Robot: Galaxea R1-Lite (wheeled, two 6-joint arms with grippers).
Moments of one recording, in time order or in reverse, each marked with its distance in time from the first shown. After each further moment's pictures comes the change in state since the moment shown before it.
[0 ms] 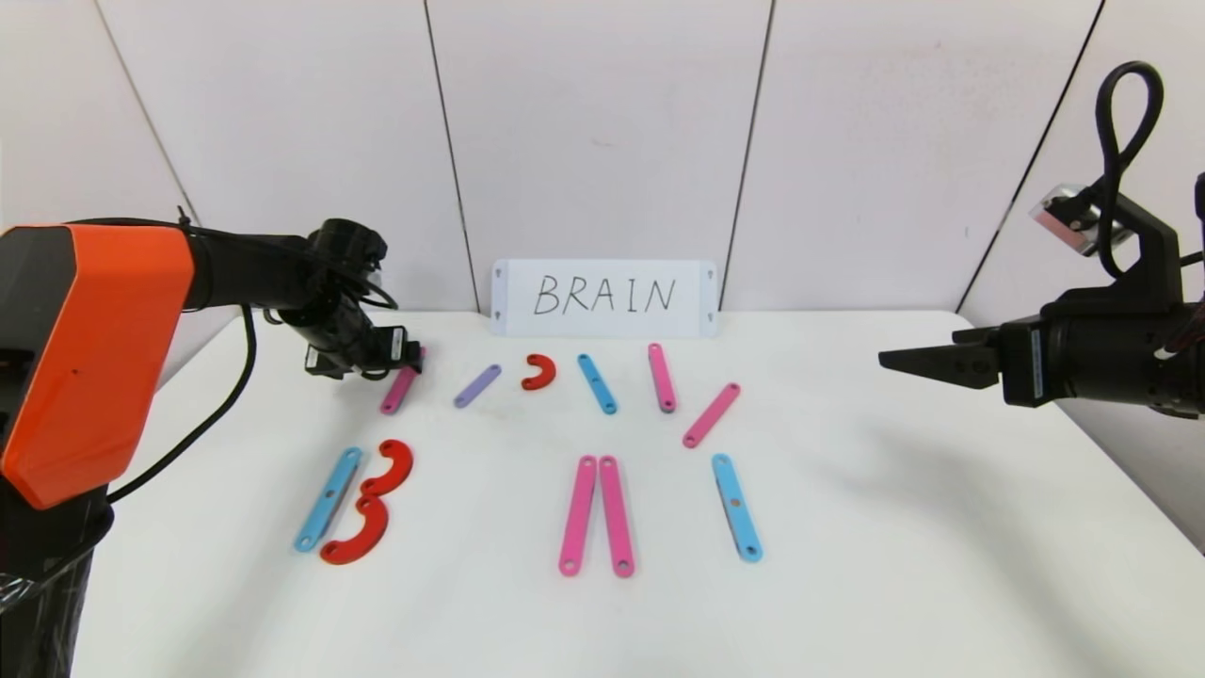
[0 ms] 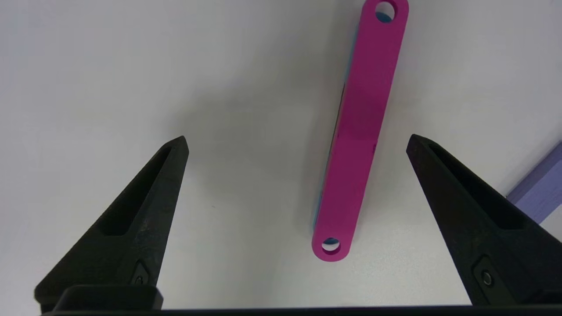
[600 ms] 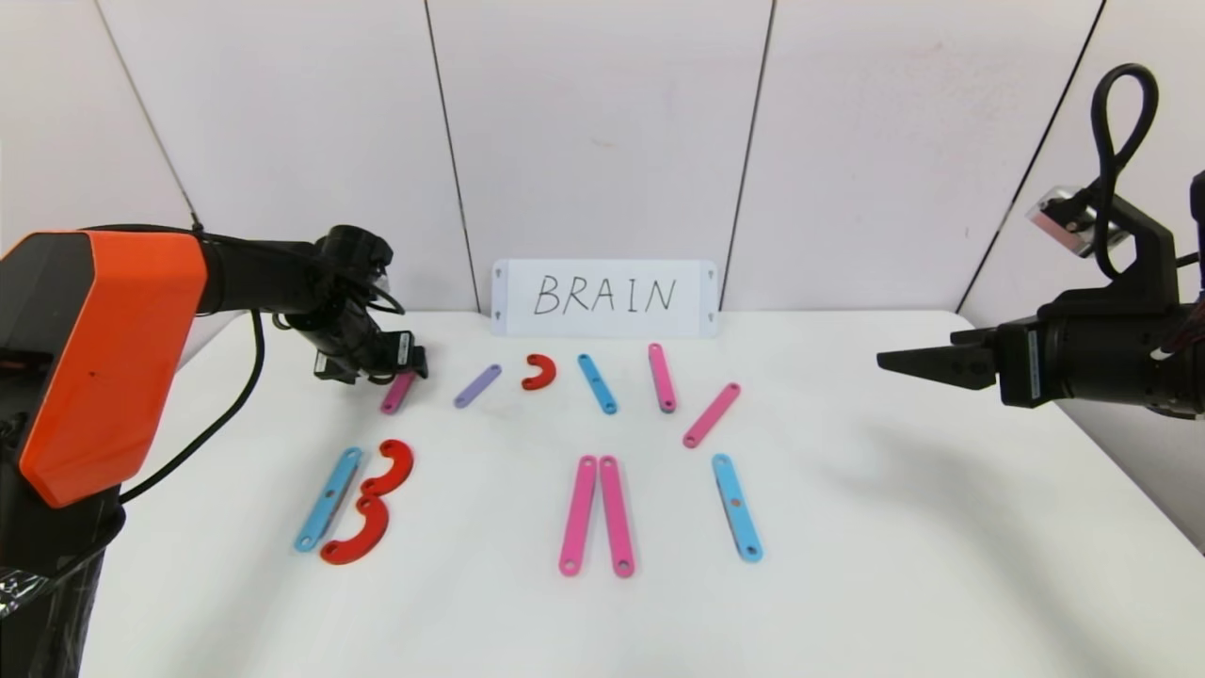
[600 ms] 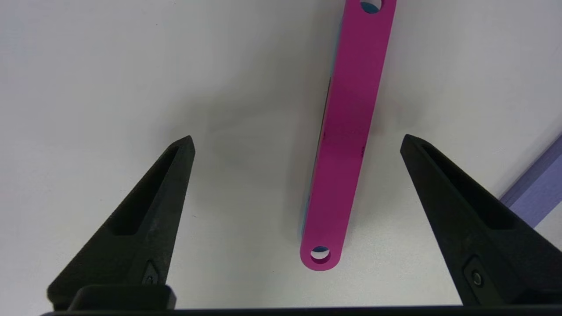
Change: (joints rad) left arm -0.010 0.023 -0.012 0.000 -0.032 0.007; right arm 0.001 0.004 0.000 0.000 0.000 0.000
